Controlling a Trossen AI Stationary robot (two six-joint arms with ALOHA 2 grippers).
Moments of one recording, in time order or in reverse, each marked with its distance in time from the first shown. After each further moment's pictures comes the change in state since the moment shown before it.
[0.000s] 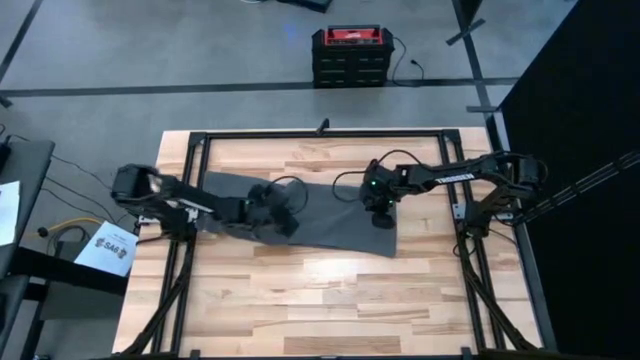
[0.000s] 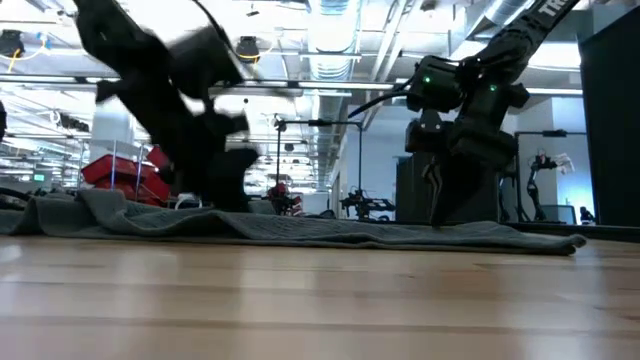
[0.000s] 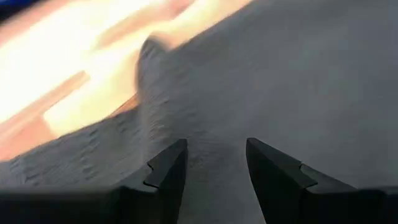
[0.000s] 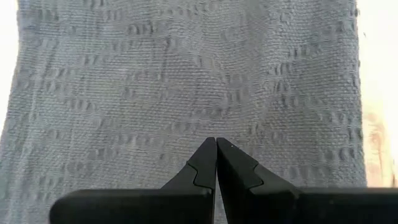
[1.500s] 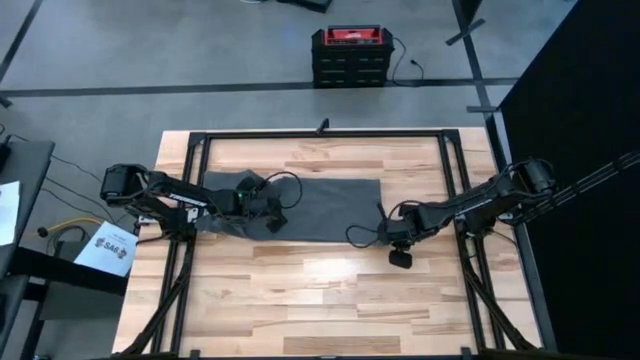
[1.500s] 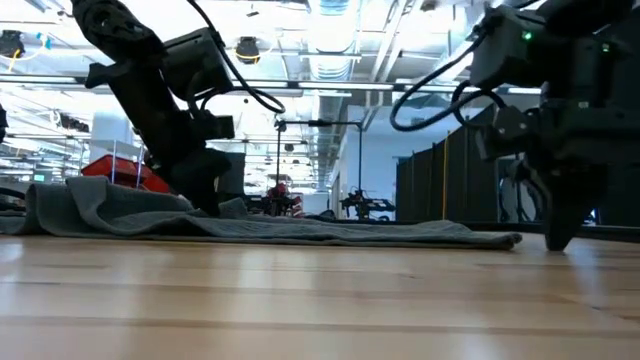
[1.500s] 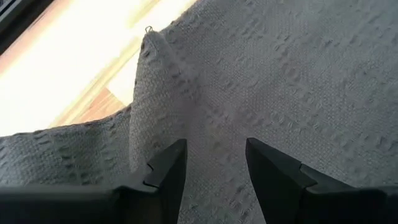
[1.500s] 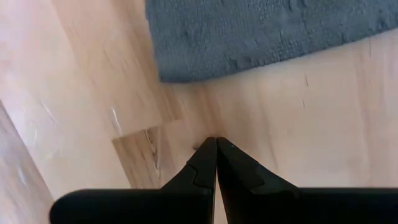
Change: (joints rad) left arm 0.057 -0.127 -0.002 -0.253 0.035 0.112; right arm 0.487 -0.090 -0.095 -0.268 0.218 0.661
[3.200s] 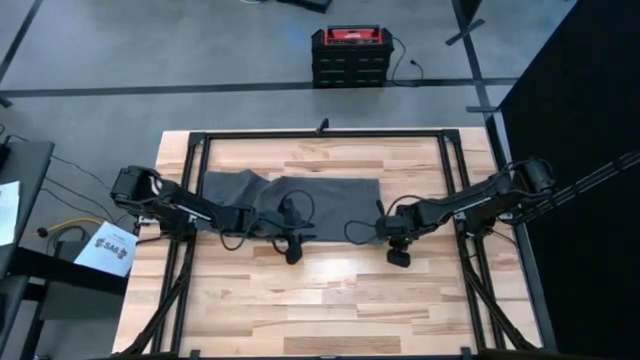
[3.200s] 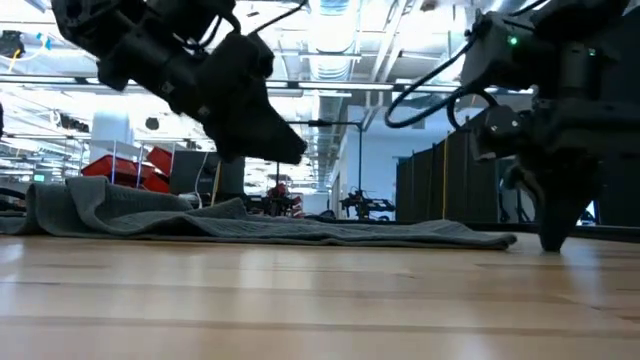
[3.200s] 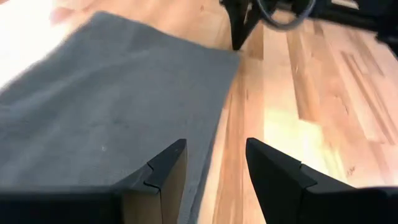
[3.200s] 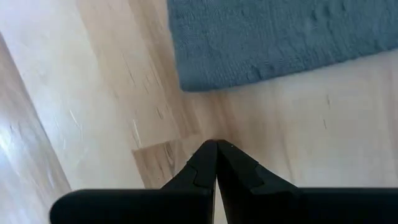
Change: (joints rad) left arm -0.184 0.125 0.005 0.730 0.341 0.193; right arm -0.047 0.014 -0.002 0.070 -0.078 -0.055
